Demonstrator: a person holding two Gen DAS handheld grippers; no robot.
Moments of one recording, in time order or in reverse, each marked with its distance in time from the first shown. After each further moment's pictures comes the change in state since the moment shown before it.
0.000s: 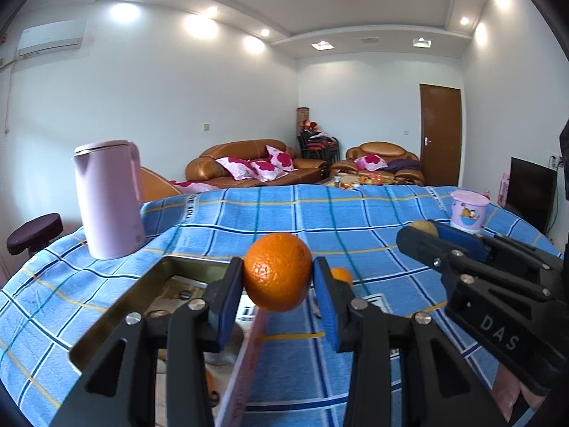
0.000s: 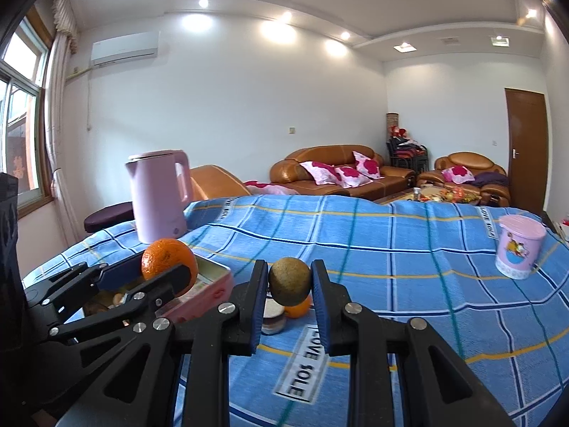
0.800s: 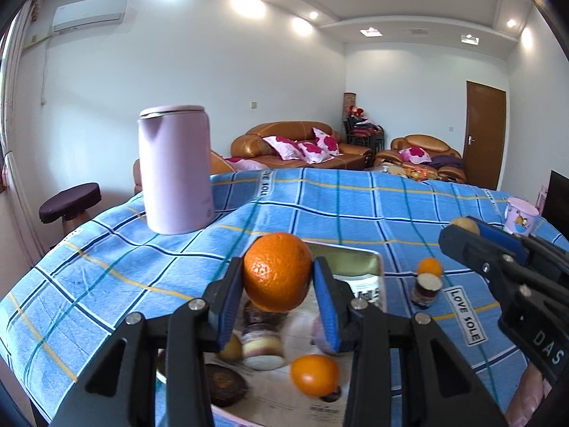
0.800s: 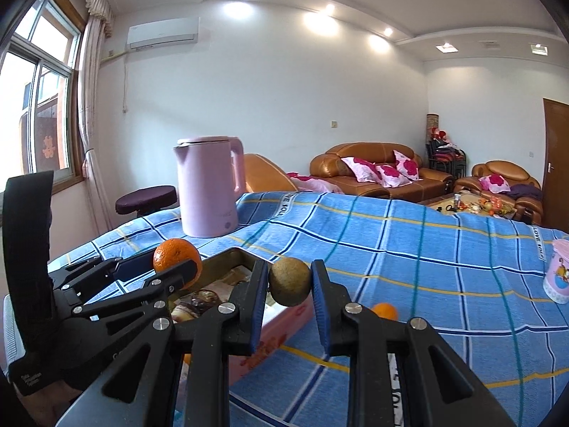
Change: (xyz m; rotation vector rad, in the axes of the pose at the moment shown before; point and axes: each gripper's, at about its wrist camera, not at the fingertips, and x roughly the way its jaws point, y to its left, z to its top) left arm 0.008 0.088 -0.006 -0.088 0.085 0.164; right arm 0.033 0.070 0.010 -0.075 0.040 0.137
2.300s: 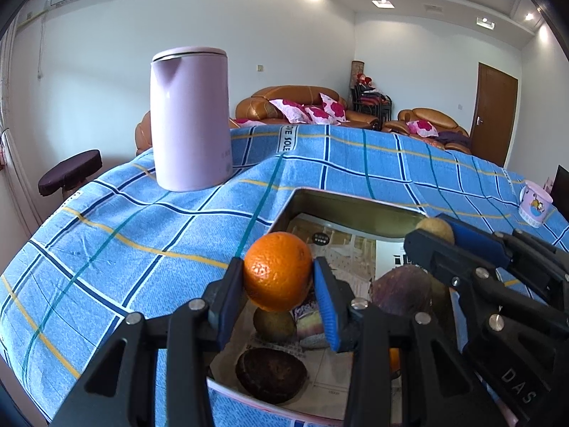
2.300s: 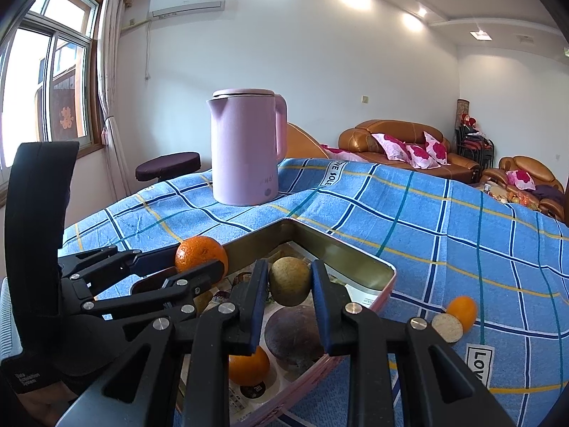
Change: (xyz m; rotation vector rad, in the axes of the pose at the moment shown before) left arm 0.034 0.040 -0.018 -0.020 0.162 0.000; right arm 0.054 0.050 -0.013 -0.058 0.126 0.087
